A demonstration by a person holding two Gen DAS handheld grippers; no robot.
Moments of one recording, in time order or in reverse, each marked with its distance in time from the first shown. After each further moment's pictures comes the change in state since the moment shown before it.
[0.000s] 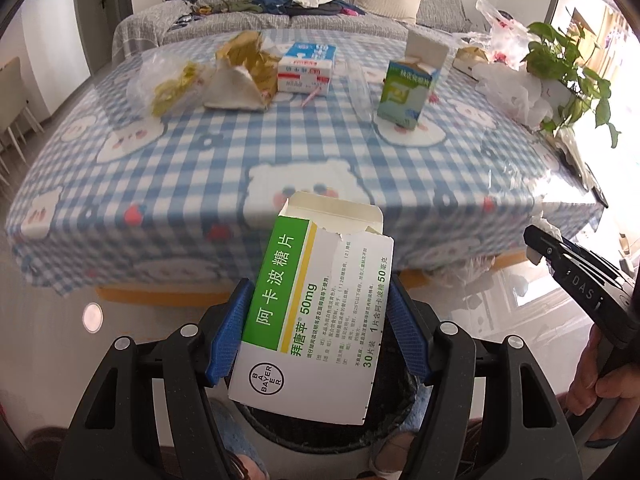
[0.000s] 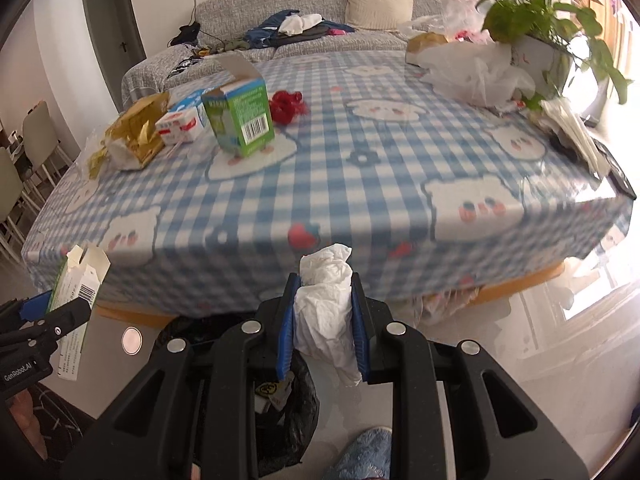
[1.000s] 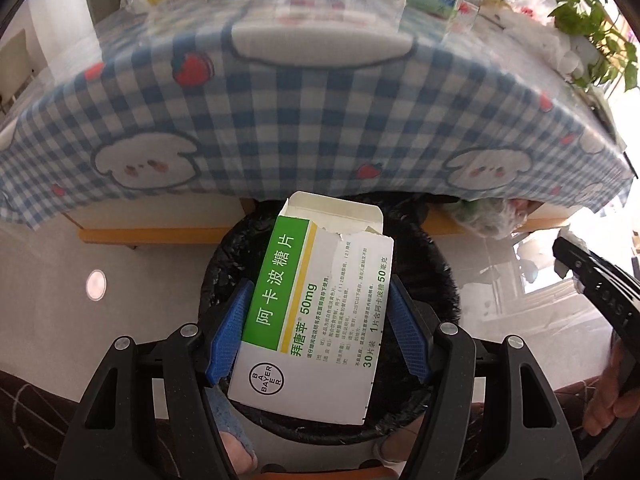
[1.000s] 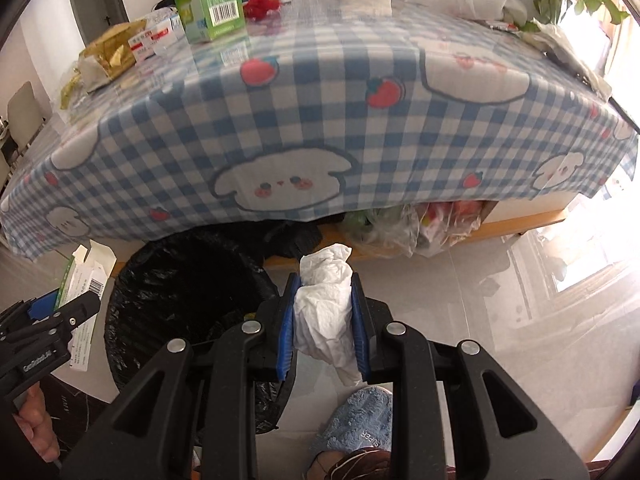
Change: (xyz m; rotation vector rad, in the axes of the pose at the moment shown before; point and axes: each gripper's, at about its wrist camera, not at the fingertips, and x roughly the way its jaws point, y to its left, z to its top) left arm 0.083 0.005 -0.079 -0.041 0.108 0.043; right arm 0.053 -0.017 -0.084 0.007 0.135 -0.040
